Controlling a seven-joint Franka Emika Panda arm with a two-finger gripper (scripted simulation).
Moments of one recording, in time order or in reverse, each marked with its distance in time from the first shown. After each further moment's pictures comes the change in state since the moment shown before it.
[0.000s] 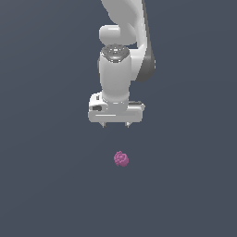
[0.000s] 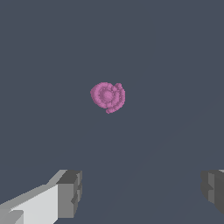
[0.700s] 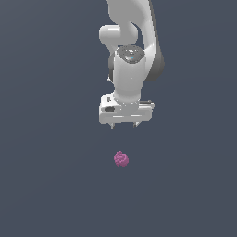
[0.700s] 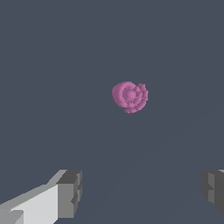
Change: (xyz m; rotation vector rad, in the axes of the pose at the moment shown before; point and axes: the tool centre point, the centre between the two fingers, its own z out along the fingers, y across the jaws) arm -0.001 -0.037 0.002 -0.003 -0.001 -0.086
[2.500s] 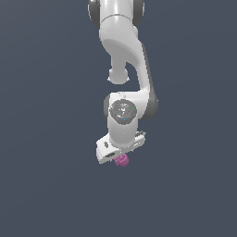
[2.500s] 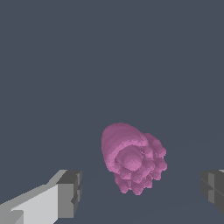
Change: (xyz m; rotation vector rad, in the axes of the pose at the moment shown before) arm 0.079 0.018 0.102 0.033 -0.050 -0.348
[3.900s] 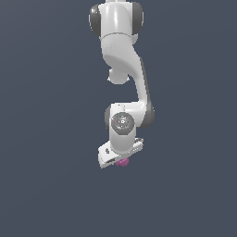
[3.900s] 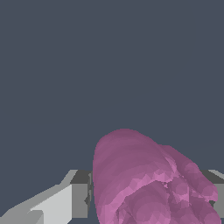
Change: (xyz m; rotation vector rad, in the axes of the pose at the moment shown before) arm 0.001 0.000 0.050 0.000 0.001 -0.004
